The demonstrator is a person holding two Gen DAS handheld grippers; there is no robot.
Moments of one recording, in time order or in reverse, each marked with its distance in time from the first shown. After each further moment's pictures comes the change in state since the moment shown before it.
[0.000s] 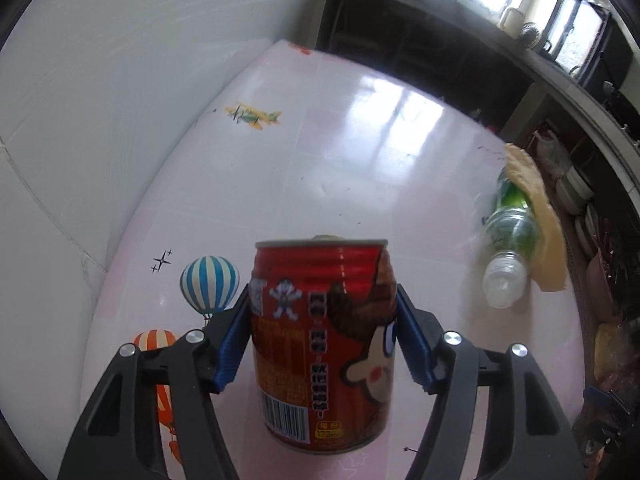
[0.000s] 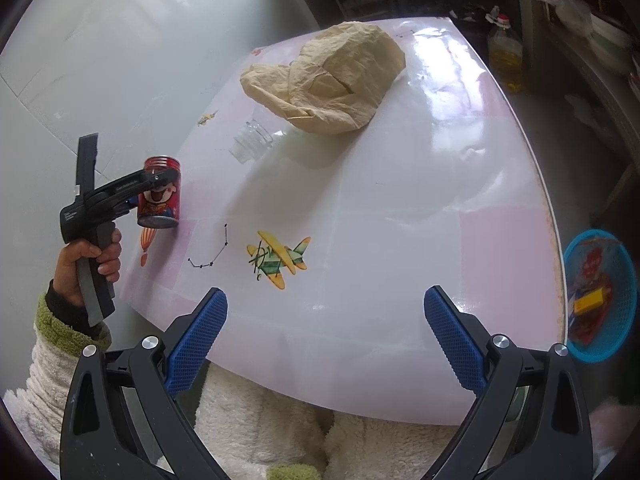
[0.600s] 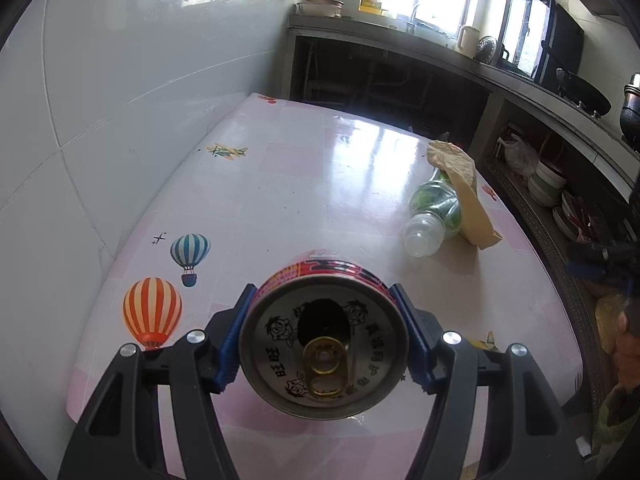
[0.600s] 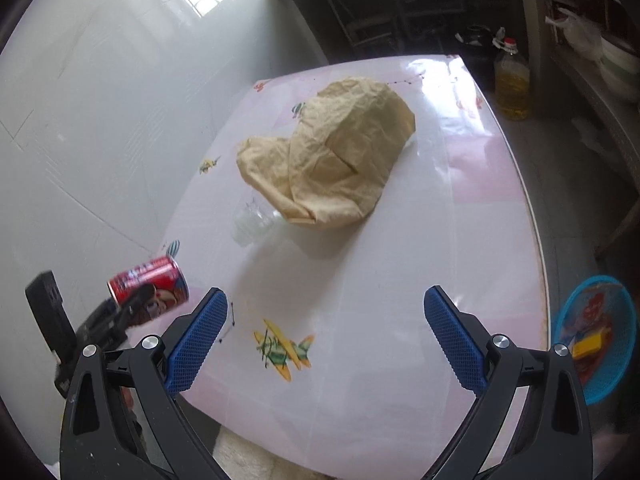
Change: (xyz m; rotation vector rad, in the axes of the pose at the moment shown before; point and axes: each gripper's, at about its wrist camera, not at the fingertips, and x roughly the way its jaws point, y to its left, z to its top) left arm -0.059 -0.055 -0.075 0.092 -0.161 0.006; right arm 0.003 0.000 0.096 0.018 -0.077 0.045
